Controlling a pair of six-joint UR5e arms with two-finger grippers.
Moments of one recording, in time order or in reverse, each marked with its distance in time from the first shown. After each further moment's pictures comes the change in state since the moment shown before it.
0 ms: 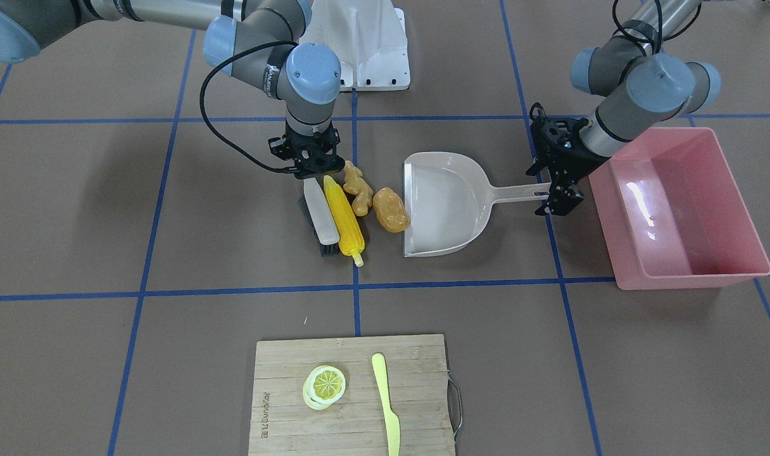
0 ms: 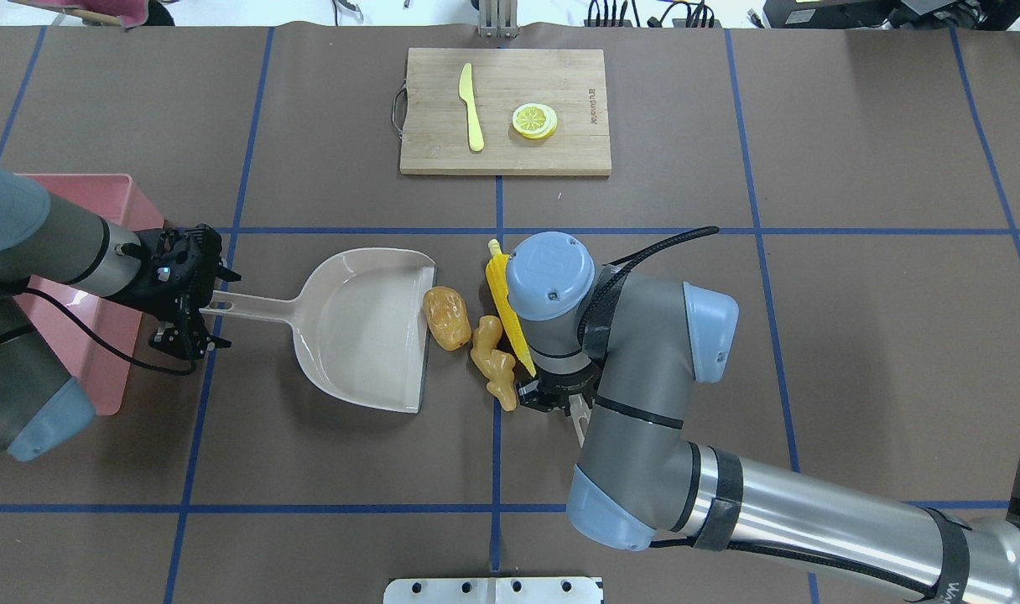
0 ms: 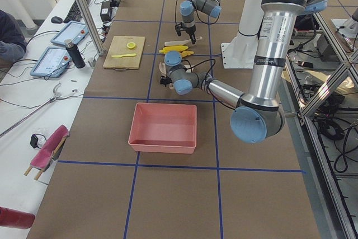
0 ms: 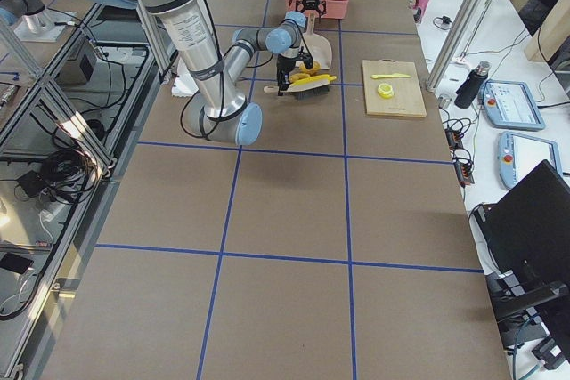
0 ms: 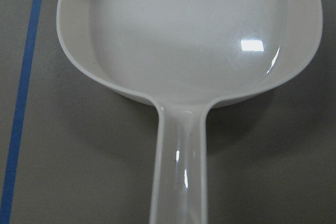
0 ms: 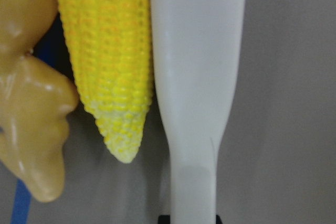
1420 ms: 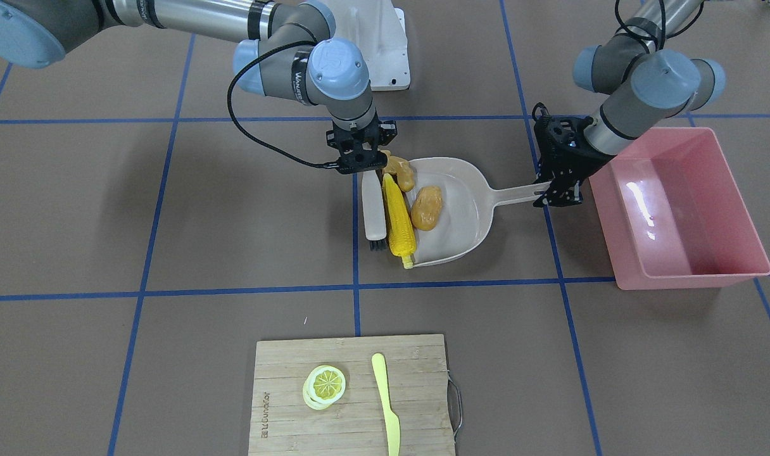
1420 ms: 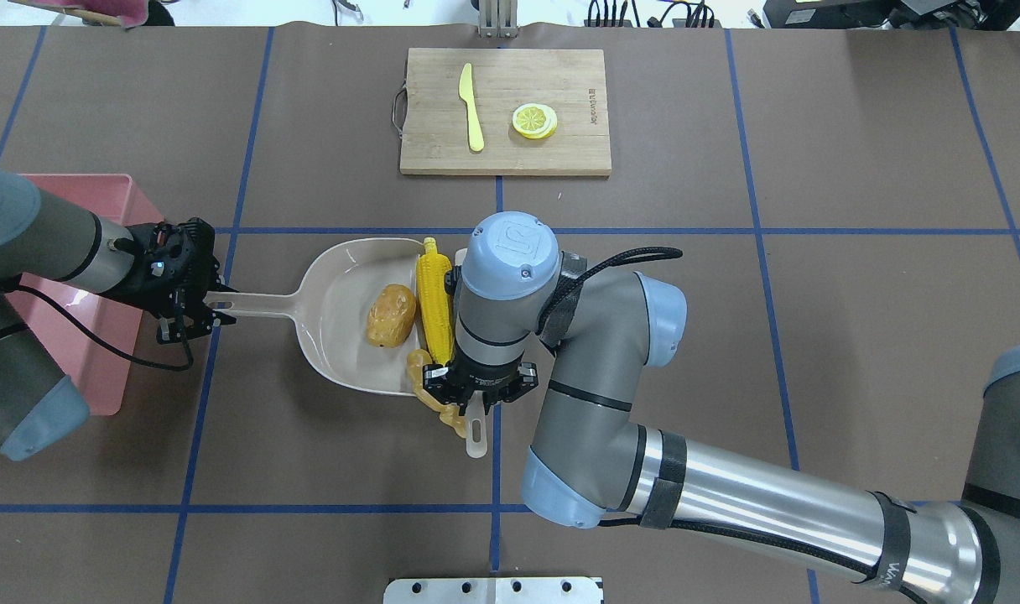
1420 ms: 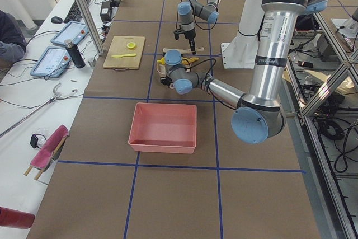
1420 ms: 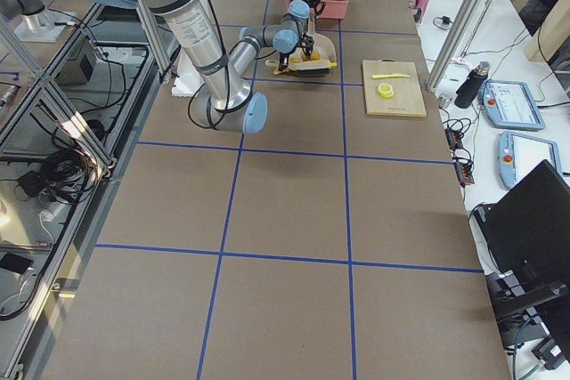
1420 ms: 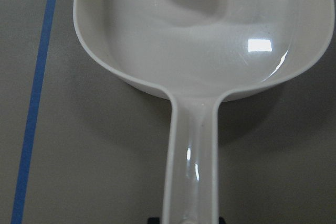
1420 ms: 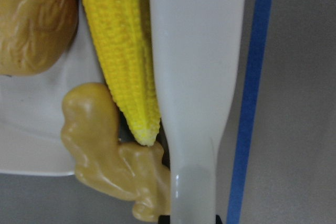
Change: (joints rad) left arm -0.008 0.009 -0.021 0.008 0.015 -0.031; right arm 0.001 0.094 -0.139 0.396 0.157 0.316
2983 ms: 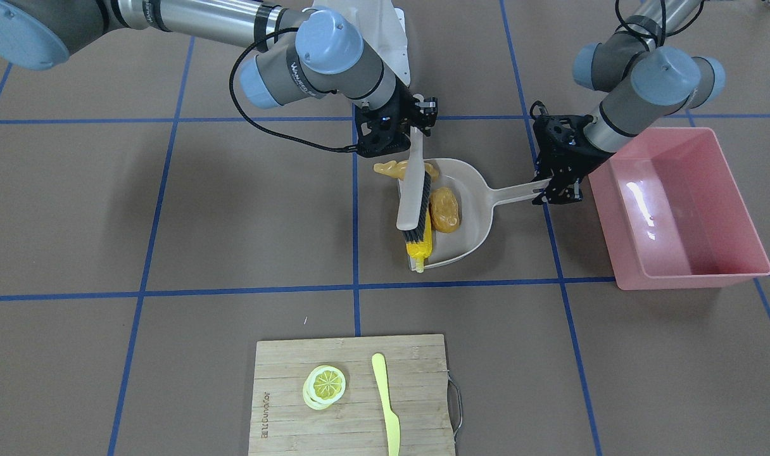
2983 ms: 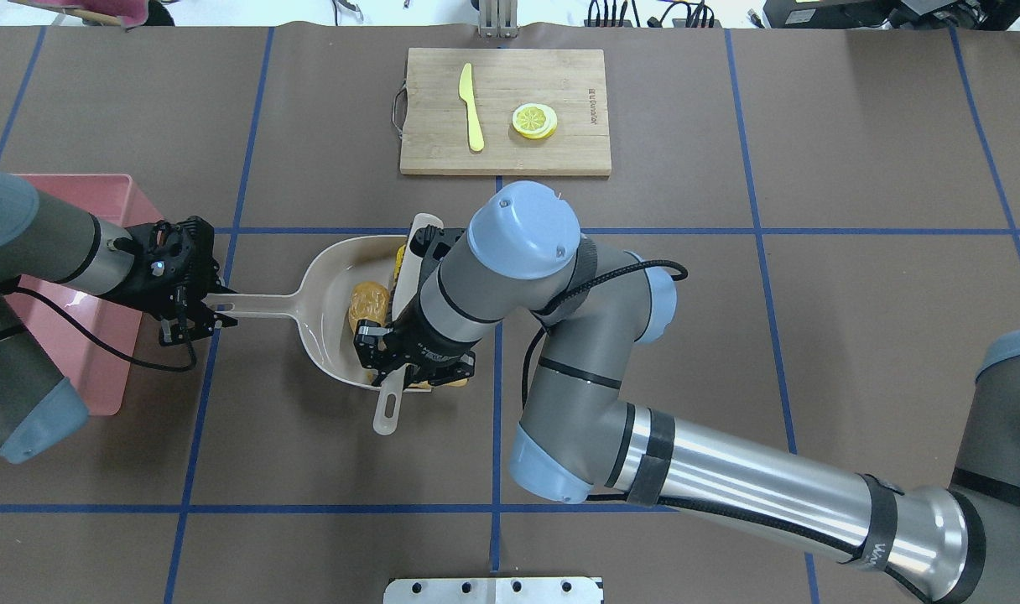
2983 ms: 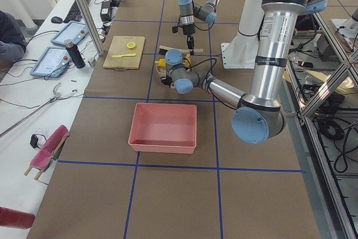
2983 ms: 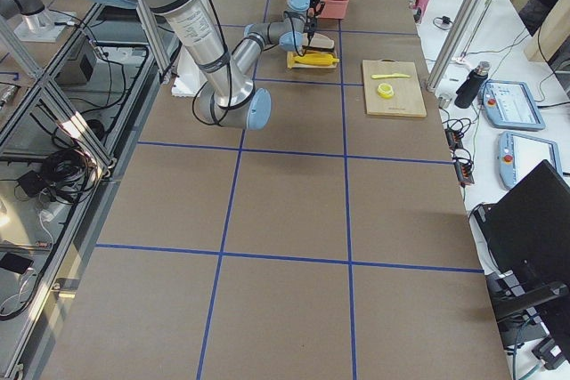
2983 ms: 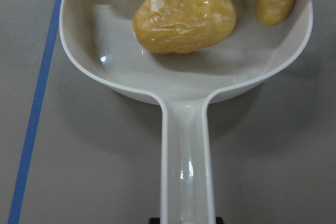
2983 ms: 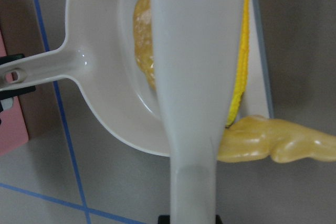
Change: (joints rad) left arm 0.003 0.002 -0.004 -0.001 -0.004 -0.038; right arm 0.046 0.034 -0.007 0.333 0.077 0.318
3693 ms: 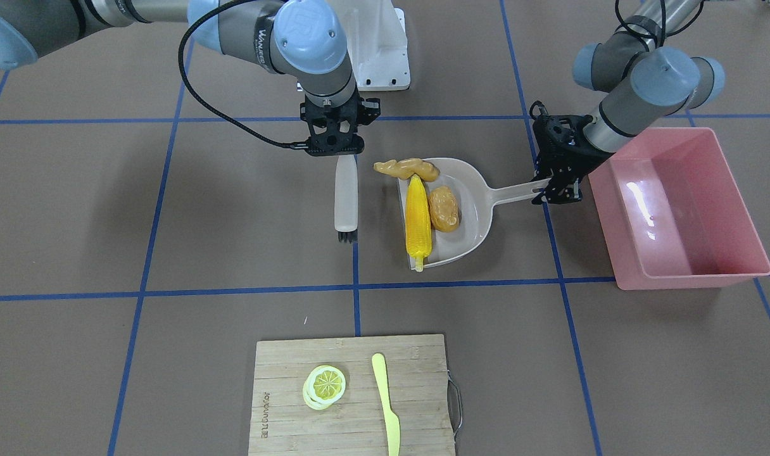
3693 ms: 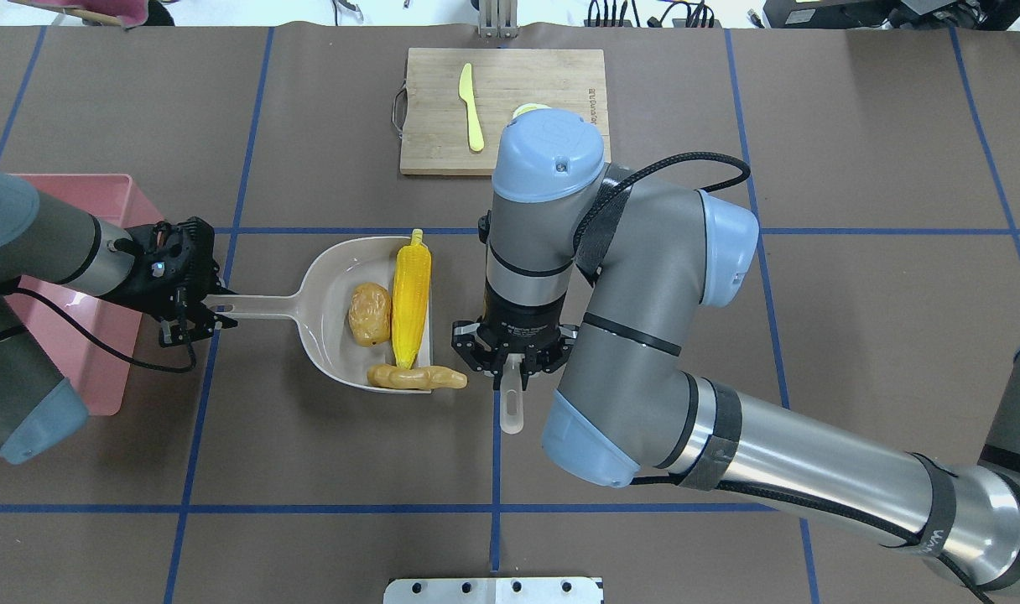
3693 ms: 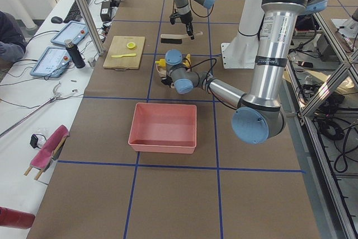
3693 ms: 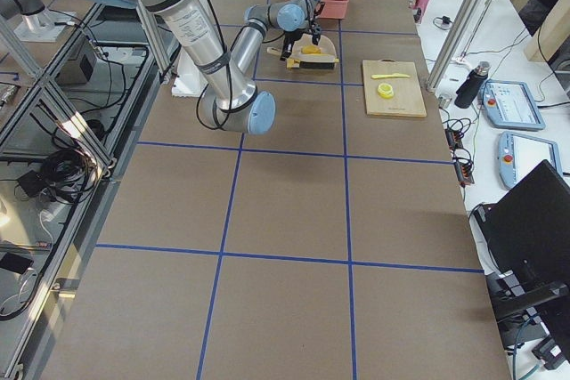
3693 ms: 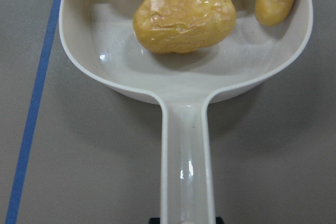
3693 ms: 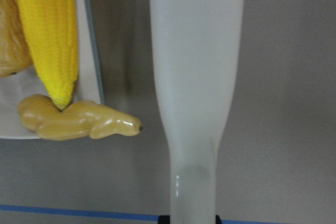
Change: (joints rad) left arm 0.001 0.002 -0.001 0.000 -0.003 -0.001; right arm 0.045 -0.025 0.197 -0.781 0.032 -0.452
